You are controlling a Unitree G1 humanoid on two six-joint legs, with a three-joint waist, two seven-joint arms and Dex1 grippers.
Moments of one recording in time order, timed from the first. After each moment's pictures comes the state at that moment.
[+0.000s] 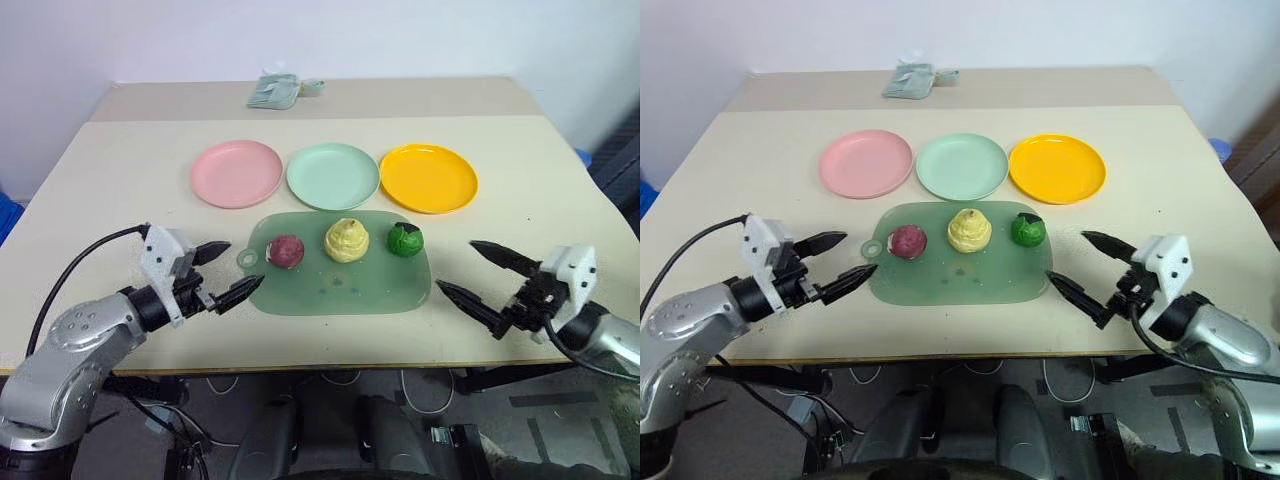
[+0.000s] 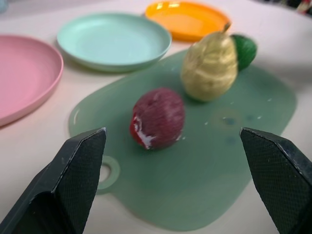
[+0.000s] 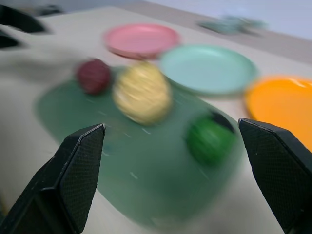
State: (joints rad) left arm -0.08 0.70 0.20 -0.54 -0.67 0.75 -0.57; right arm 0.12 -0.70 -0.35 -0.54 0.62 0.39 0.86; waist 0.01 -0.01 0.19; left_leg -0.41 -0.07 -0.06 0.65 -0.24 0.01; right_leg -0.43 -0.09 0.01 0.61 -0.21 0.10
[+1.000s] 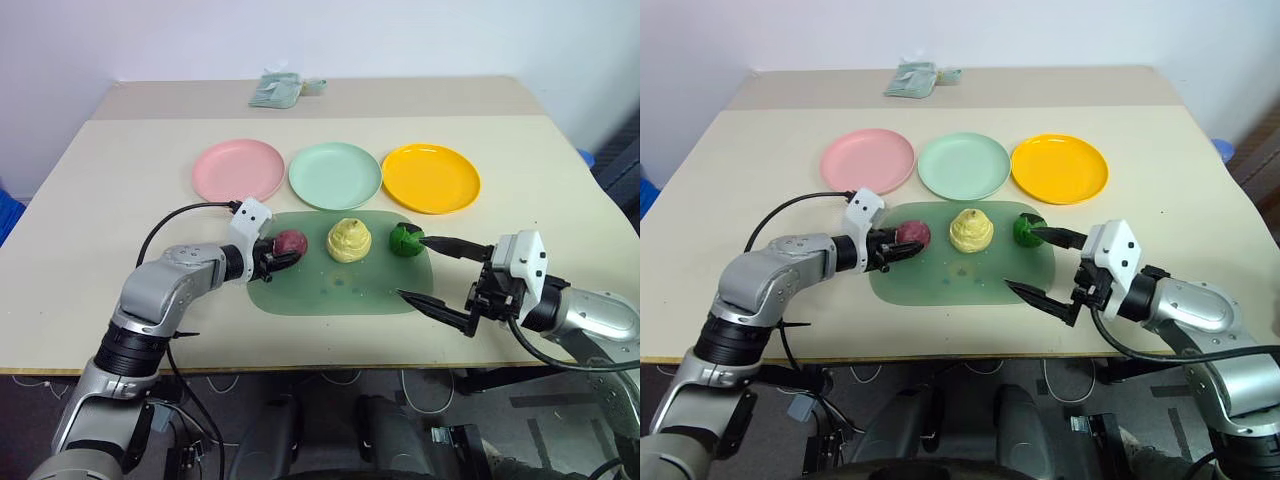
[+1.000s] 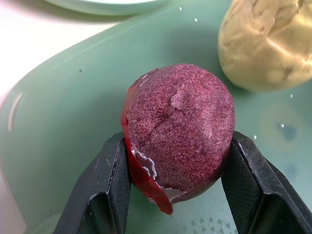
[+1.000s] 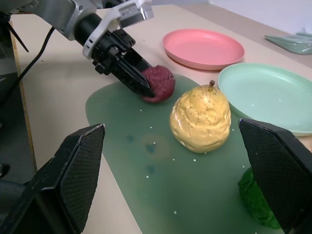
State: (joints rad) left arm -0.52 0.51 -0.12 -0.14 -0.47 0.95 -0.51; right arm 0.02 -0.76 -0.23 -0.57 0.60 0.41 0.86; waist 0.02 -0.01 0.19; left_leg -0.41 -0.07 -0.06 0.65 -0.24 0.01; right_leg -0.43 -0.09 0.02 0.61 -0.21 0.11
